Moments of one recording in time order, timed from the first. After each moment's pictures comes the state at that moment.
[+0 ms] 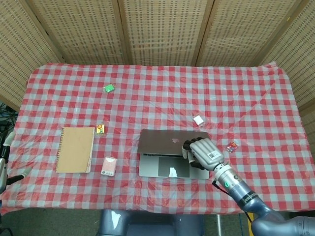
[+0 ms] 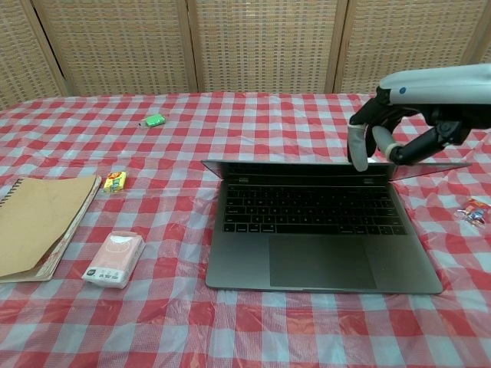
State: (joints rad) left arm -0.04 -1.21 -0.09 -1.57 1.48 1.59 0.07; right arm 0.72 -1.13 0.12 -2.04 -1.06 0.95 -0.31
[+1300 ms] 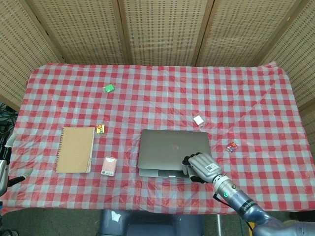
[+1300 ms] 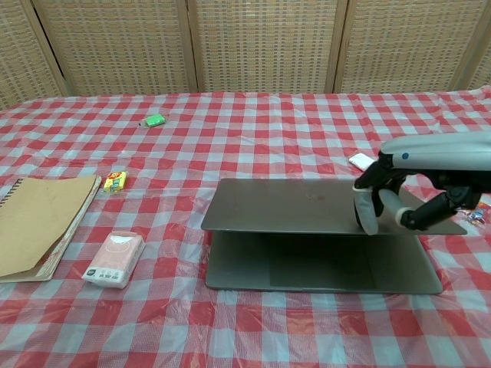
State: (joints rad) left arm -0.03 -1.20 -0.08 -1.58 1.51 1.61 0.08; right arm 0.72 -1.15 0.03 -2.07 -1.03 0.88 -0.33
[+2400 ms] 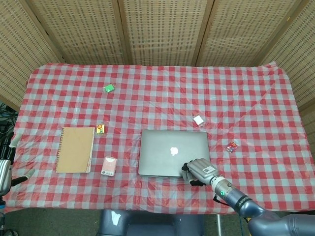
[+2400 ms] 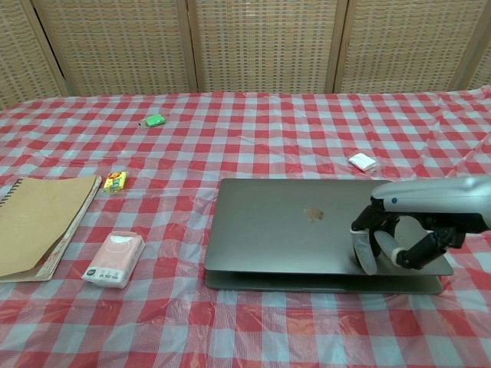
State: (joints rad) left arm -0.04 -1.22 -0.07 -1.57 1.50 1.59 0.10; right arm 0.76 -1.22 0.00 -1.93 -1.02 0.75 -0.24
